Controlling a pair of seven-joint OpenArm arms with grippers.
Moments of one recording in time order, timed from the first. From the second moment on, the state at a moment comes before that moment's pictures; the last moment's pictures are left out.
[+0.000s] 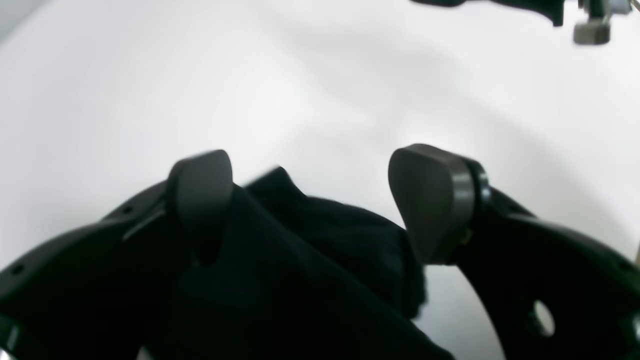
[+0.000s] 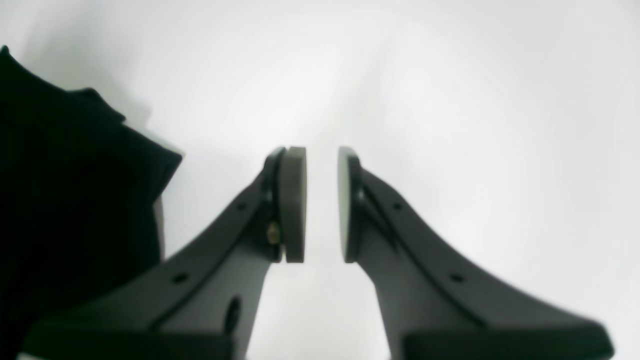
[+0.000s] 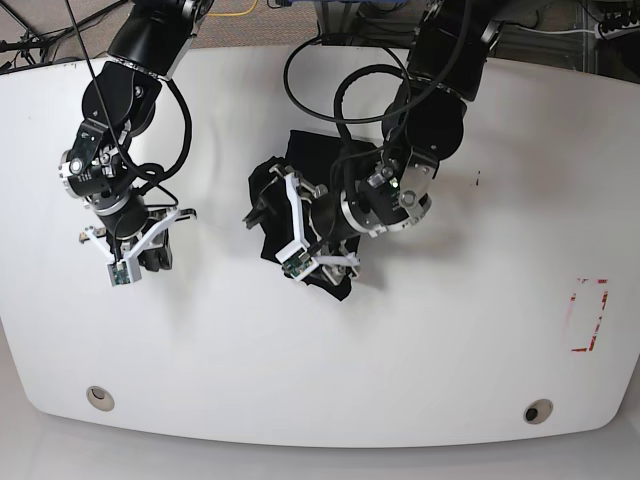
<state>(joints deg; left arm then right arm) -10.6 3.2 21.2 91.4 -11.5 -32.3 43.0 4.1 5.5 26.0 100.0 12.8 35.6 -51.2</state>
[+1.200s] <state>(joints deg) -9.4 -13.6 12.5 72.6 -16.3 -30.5 29.8 -0.1 3.0 27.9 101.3 12.6 35.6 -52.8</state>
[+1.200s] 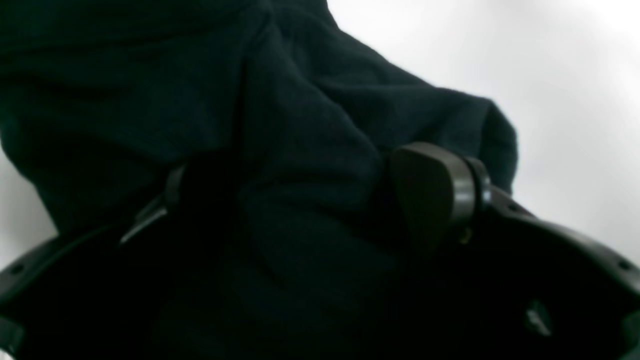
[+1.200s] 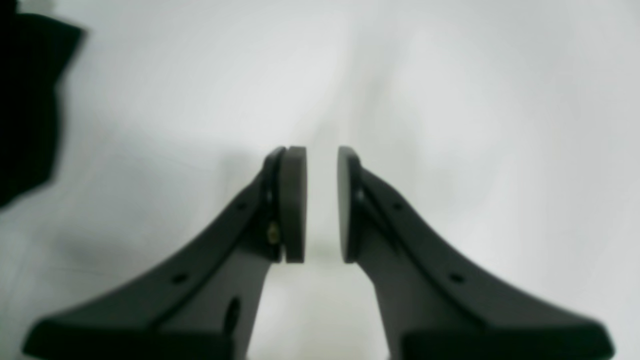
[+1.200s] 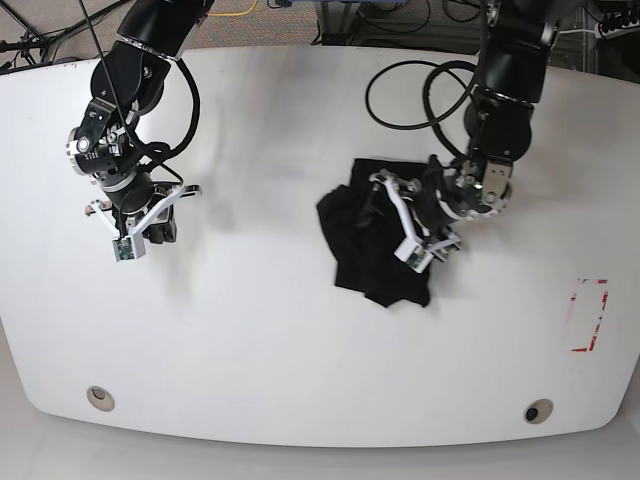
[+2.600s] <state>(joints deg) 2.2 -52.9 -11.1 69.4 -12.1 -43.0 37.4 -10.1 1.6 27.5 107.2 12.6 35.6 -52.9</state>
